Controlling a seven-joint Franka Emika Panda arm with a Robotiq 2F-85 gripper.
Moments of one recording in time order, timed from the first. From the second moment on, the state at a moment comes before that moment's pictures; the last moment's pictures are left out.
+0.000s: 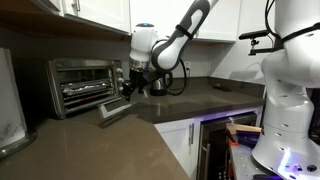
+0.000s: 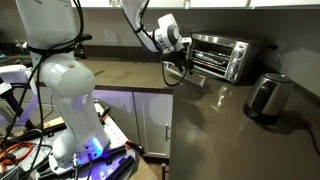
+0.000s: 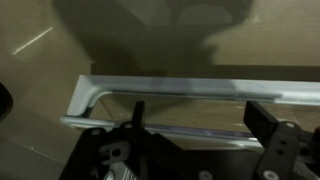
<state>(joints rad) 0.18 0.13 -0.20 -2.31 -0.60 2.76 0.66</state>
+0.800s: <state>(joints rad) 0.17 0.09 -0.25 -2.29 -0.60 2.76 0.66</state>
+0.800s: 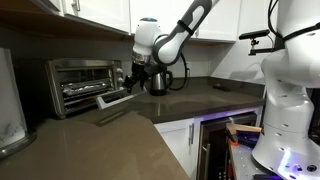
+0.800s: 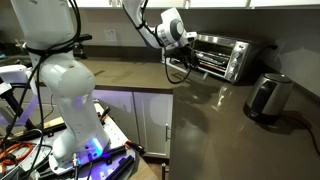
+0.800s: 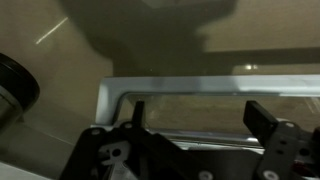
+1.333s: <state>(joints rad) 0.17 0.09 -0.27 -2.28 -0.61 2.76 0.66</state>
